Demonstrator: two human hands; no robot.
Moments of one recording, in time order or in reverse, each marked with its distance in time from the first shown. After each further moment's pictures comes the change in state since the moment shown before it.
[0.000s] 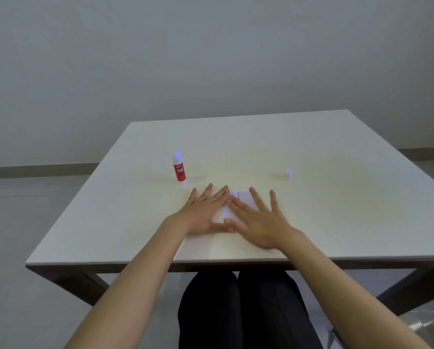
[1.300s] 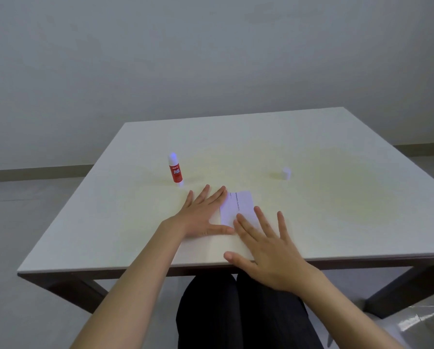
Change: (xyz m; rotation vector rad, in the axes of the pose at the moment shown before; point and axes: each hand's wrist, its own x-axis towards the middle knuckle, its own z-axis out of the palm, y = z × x) left_hand 0.002 -0.003 0.007 -0.101 -0.001 -0.012; right_hand -0.061 -0.024 0.010 0.094 0.090 0.015
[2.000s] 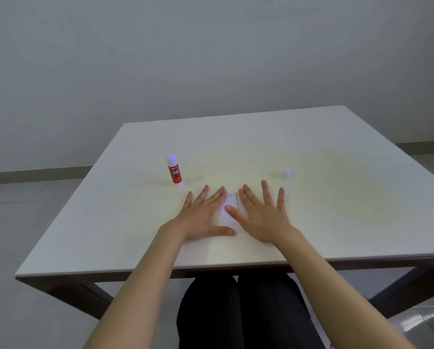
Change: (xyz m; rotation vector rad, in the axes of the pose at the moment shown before) left_hand 0.000 0.000 0.001 -0.061 0.027 0.000; right_hand 0.069 0.021 -0.011 0.025 -0.024 0.228
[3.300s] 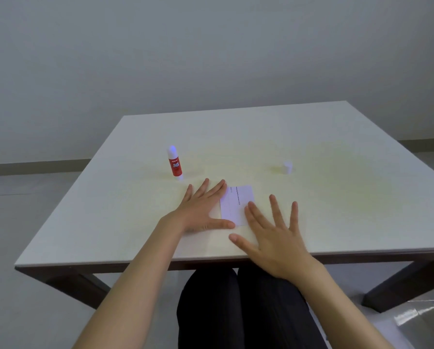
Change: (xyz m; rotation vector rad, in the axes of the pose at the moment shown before) left_hand -0.001 0.000 0.000 0.016 0.002 -0.012; right_hand -0.065 -0.002 0.013 -0.087 0.091 -0.108
